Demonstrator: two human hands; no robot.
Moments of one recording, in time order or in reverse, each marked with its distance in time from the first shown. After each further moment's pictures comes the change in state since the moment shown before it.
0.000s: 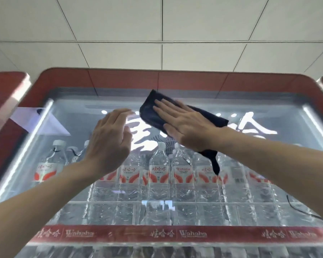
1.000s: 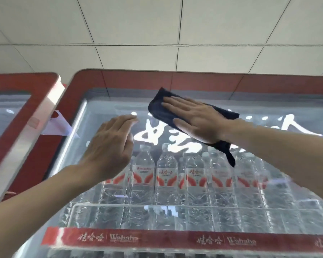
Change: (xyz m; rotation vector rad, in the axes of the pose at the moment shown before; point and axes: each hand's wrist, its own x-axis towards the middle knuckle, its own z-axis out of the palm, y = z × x) left_hand -0.019 -0.087 -0.045 0.122 -0.092 0.090; right_hand 0.069 -0.033 -0.003 -0.024 0.003 -0.004
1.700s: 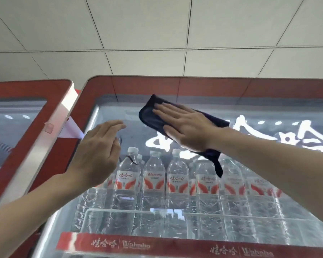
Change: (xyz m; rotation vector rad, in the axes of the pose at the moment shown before) left_hand -0.016 -0.045 -0.020 0.012 0.047 -0.075; right_hand 0.035 -0.038 0.006 0.025 0.023 -0.009
